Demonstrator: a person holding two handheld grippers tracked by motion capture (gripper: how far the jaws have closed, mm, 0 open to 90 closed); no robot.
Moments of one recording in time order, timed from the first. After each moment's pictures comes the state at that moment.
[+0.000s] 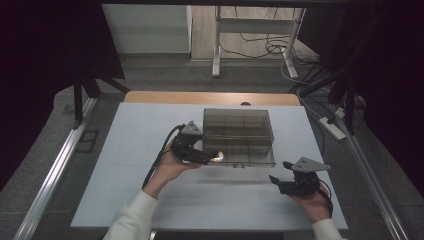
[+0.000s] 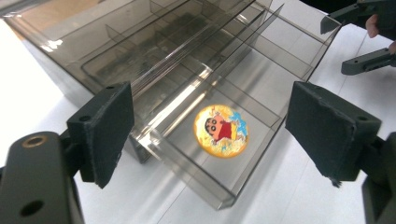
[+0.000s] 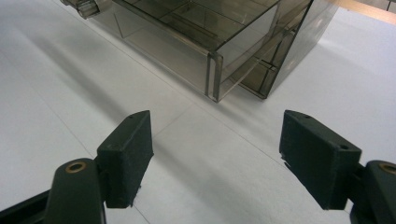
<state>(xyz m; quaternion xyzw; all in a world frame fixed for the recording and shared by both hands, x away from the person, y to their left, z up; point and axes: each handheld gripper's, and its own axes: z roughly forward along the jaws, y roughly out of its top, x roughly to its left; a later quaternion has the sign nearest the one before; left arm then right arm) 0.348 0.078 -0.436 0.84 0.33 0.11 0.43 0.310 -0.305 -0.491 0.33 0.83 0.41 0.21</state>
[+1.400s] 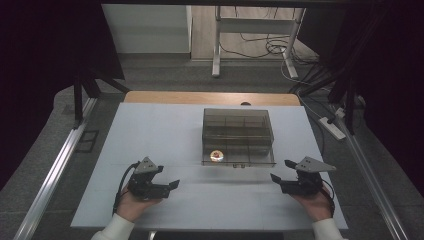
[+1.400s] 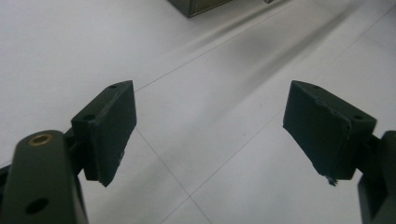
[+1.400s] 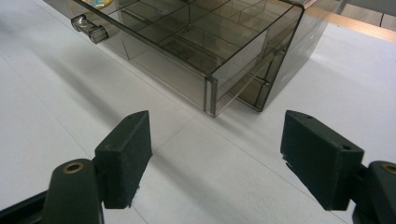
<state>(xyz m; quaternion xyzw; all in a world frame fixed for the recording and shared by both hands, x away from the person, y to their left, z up) 0.261 0.171 -0.503 0.80 0.42 0.11 0.41 0.306 -0.309 -0.483 0.33 0.81 0.43 0.21</state>
